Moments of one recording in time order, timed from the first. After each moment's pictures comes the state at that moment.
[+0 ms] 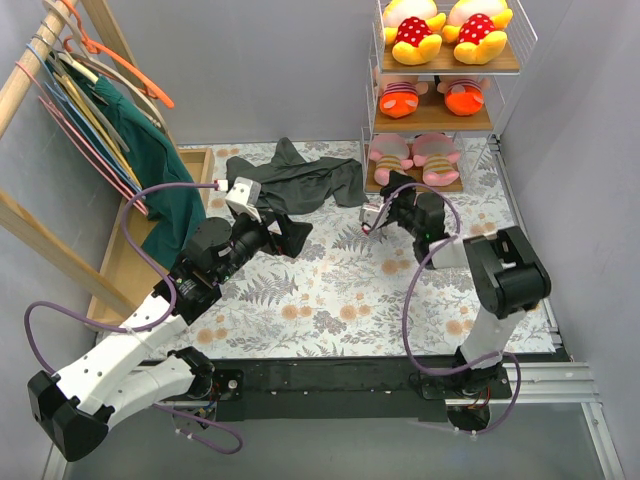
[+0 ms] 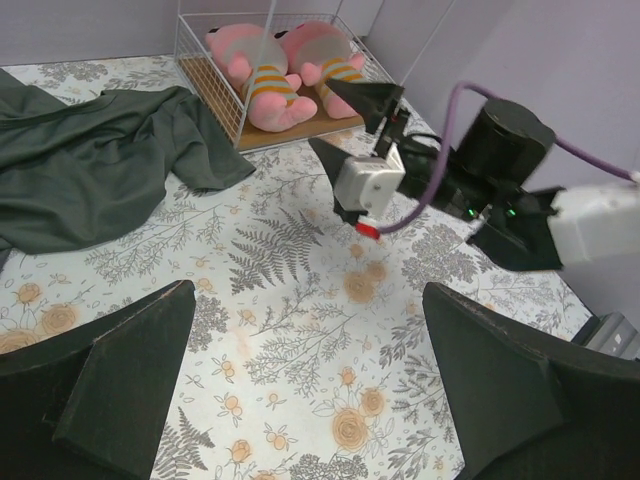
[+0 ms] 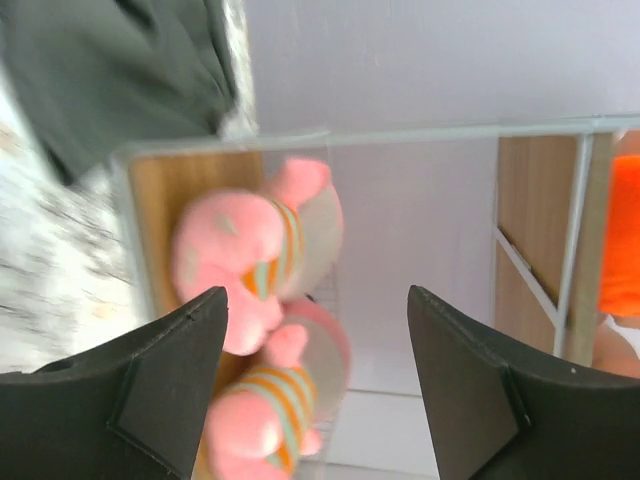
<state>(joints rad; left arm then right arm) -0.70 0.88 0.82 -0.02 -0.05 -0.37 0.29 1.82 0.78 0.91 -0.32 -1.45</state>
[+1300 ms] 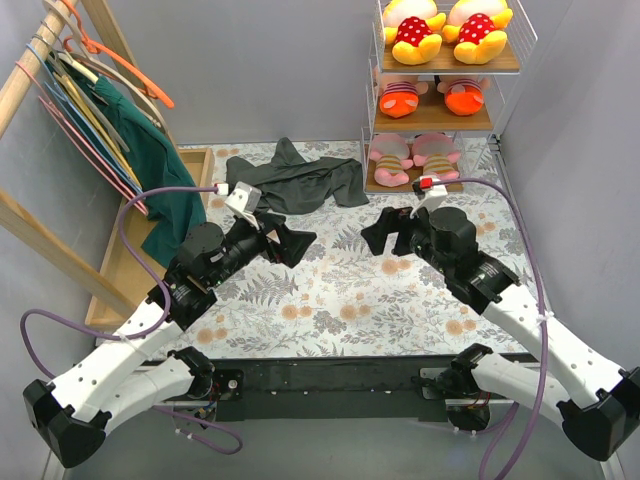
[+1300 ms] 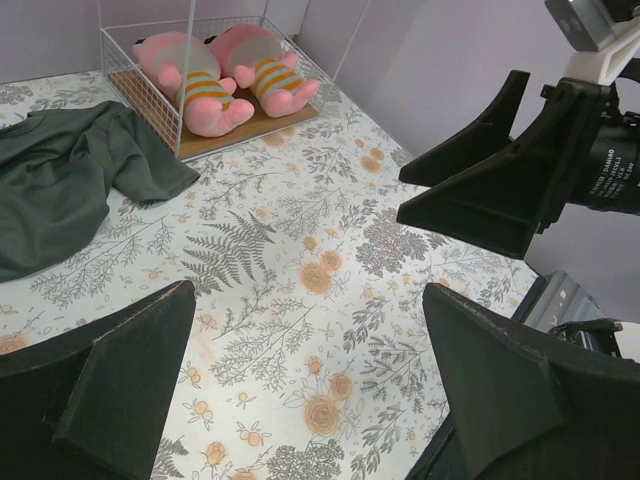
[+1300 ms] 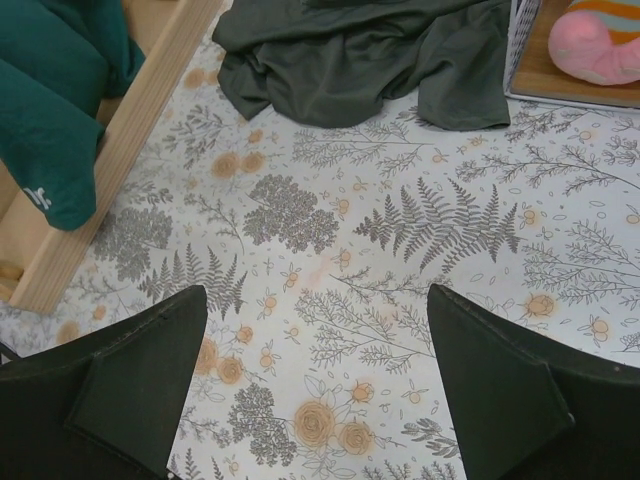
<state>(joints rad) -0.70 0.83 0.81 0.00 0.09 -0.36 0.66 0.92 0.85 -0.24 0.05 0.40</state>
